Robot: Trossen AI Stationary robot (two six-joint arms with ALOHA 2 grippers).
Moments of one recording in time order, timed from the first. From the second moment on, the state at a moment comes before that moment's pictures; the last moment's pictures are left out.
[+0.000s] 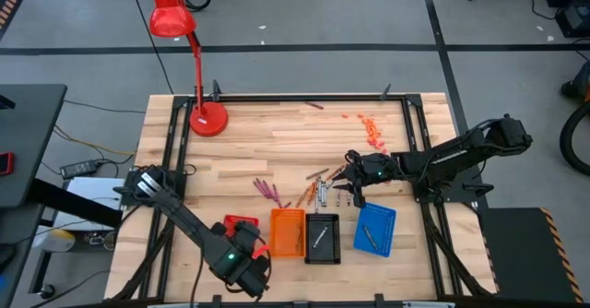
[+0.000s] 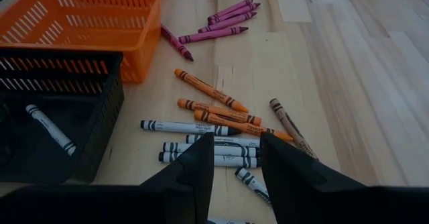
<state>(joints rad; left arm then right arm) -0.72 2.00 1.69 -1.38 -0.21 -1.71 0.05 1.24 0.36 0.33 0.02 0.00</state>
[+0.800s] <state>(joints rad) -0.70 2.00 1.39 -1.17 -0.21 -1.87 0.05 1.24 0.36 0.33 0.02 0.00</state>
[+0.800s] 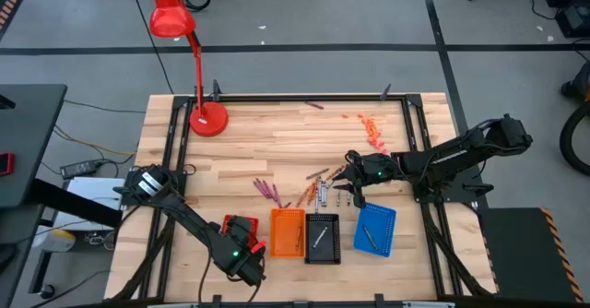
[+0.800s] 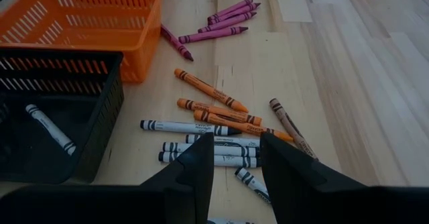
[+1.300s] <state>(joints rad) -0.69 1.98 1.40 -1.18 -0.17 -1.85 0.05 1.24 0.36 0.33 0.02 0.00</state>
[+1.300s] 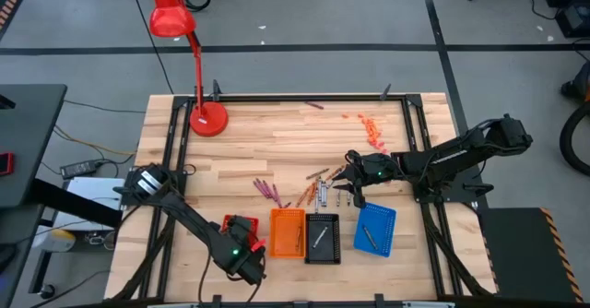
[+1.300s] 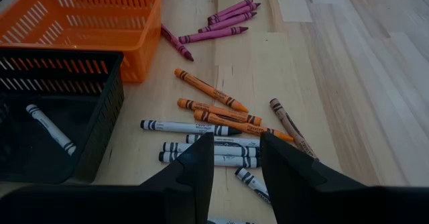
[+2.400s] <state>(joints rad) -0.35 1.91 1.52 -1.29 -0.32 -1.17 0.05 1.24 0.36 0.33 0.02 -0.01</state>
